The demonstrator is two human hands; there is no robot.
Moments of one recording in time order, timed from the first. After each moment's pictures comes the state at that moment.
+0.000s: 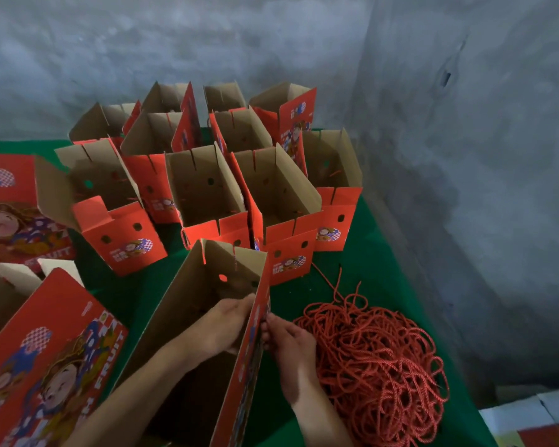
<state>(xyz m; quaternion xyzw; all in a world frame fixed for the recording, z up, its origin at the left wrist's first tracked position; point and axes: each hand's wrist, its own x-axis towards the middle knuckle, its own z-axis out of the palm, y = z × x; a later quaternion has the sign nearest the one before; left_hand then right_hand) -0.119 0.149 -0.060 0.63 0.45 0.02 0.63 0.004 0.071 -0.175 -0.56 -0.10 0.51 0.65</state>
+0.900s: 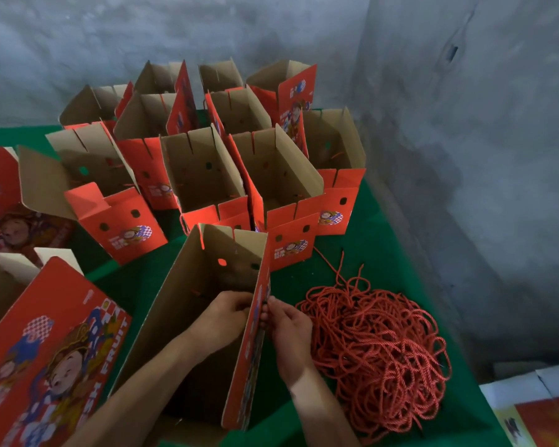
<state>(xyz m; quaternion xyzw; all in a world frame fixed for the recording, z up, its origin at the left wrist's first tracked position) -0.123 0.149 -0.086 0.67 0.44 0.06 0.59 -0.006 0.083 -0.185 -0.55 -0.07 0.50 0.67</state>
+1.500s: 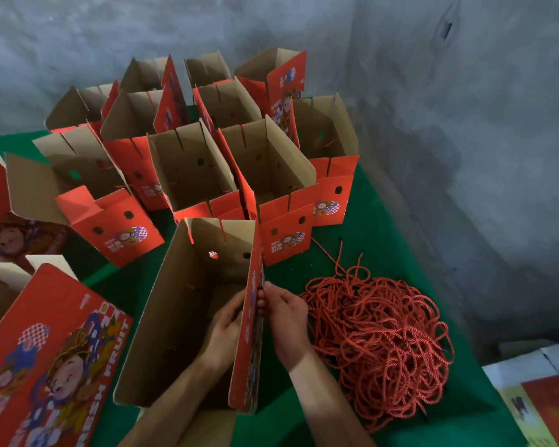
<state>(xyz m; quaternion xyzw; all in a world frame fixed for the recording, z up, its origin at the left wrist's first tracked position) -0.118 0.114 -0.121 0.55 0.40 0.30 0.67 -0.003 0.095 -0.175 -0.54 -0.08 0.51 0.67</state>
